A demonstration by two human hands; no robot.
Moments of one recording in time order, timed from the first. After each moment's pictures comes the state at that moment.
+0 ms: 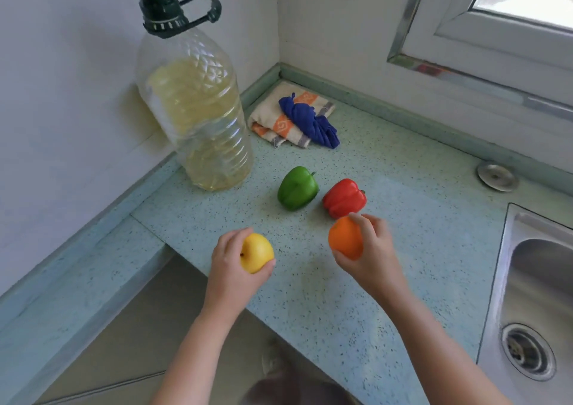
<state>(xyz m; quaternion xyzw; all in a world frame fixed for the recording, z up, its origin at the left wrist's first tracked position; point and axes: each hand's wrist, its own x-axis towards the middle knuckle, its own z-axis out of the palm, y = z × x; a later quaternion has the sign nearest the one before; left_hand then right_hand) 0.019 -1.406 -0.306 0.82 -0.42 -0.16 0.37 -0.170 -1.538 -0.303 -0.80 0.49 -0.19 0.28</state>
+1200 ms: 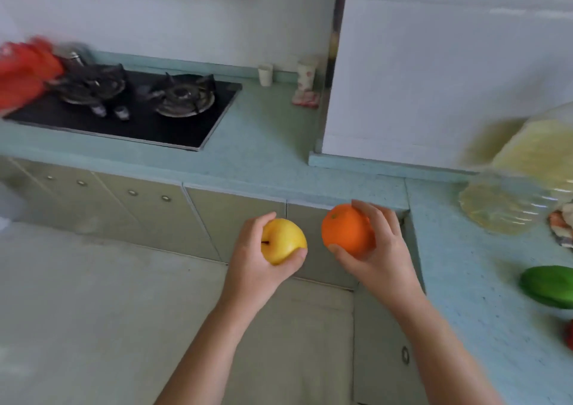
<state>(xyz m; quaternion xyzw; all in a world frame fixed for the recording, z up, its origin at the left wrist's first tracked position) -0.107 -1.095 -0.208 0.86 0.03 0.14 0.50 -0.082 -1.279 -0.191 -0.89 -0.09 -0.11 0.43</state>
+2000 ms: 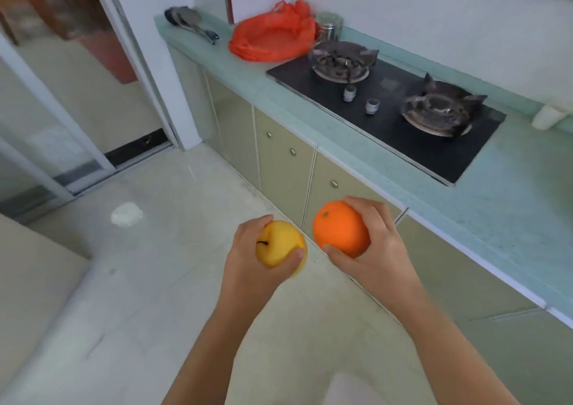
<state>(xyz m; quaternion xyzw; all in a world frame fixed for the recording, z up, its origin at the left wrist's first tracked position) -0.194 -0.655 -0.227 0.77 0.34 0.24 0.48 -0.067 -0.785 -0.203 -0.82 -0.37 0.09 0.43</state>
